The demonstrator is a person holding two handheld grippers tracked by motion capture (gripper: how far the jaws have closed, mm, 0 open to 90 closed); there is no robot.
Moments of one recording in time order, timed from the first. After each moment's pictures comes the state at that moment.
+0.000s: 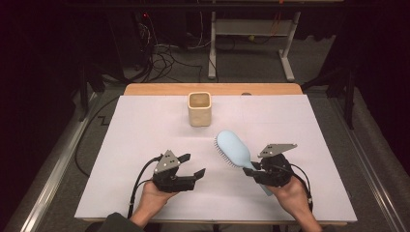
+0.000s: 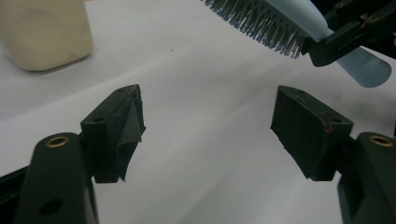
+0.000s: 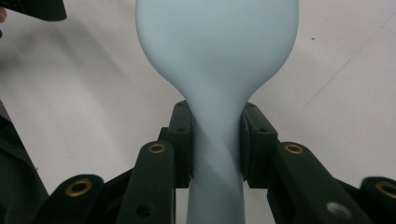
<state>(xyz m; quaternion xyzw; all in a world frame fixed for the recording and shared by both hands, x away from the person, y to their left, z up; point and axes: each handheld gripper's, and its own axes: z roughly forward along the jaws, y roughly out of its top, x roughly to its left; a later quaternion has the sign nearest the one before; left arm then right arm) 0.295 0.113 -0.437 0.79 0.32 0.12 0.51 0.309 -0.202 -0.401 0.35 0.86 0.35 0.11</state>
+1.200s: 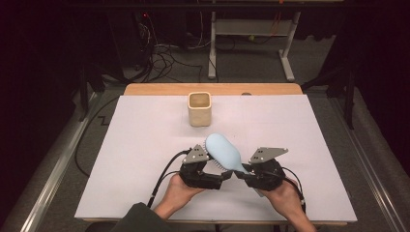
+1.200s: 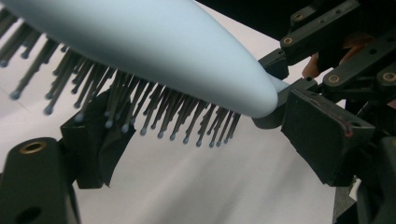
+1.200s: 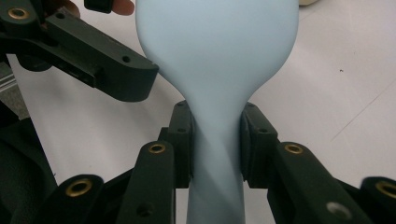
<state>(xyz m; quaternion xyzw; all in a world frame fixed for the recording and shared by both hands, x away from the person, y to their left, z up) 0.309 0.052 -0.426 0.80 0.29 0.05 0.53 0.299 -0.180 -0.400 0.30 0.87 0.37 0.12</state>
